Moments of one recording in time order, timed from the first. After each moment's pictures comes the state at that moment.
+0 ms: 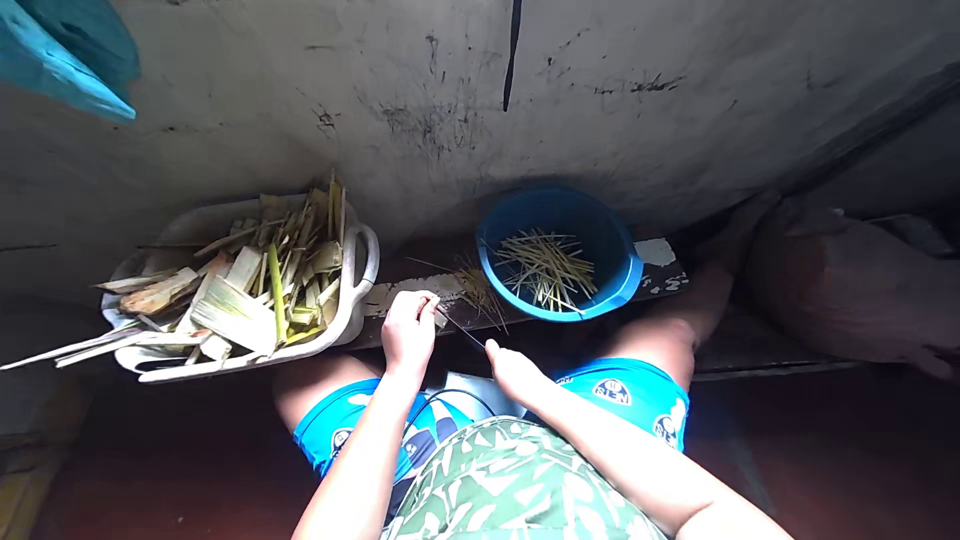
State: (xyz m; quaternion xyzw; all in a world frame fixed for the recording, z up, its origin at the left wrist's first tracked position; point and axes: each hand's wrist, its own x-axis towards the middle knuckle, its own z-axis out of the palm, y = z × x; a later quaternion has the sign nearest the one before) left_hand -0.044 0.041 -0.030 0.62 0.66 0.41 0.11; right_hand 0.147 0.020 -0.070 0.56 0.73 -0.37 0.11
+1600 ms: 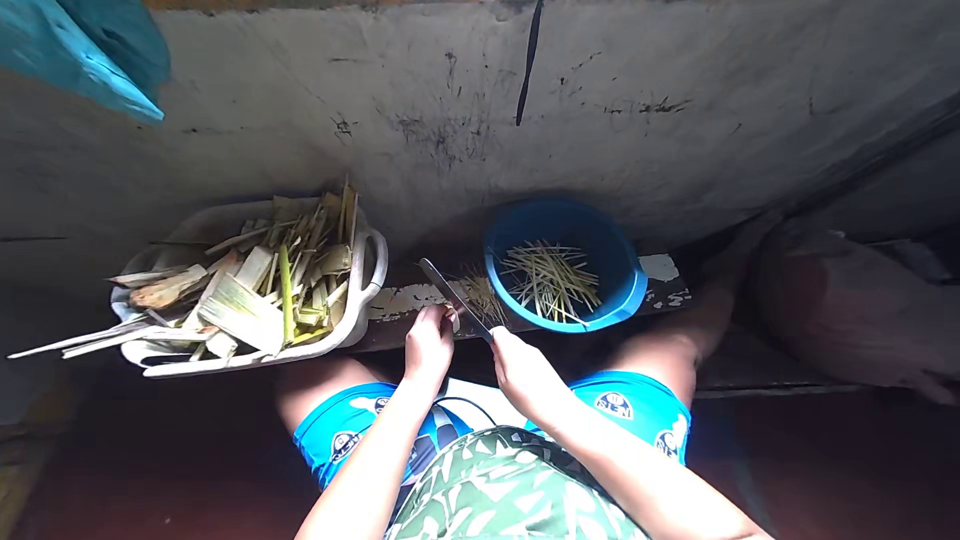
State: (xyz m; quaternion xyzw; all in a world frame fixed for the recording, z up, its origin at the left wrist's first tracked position) left_hand -0.026 0.037 -0.040 0.63 0.68 0.35 0.16; right_hand 0.145 0.006 0.007 0.54 0.79 -0.26 -0.14
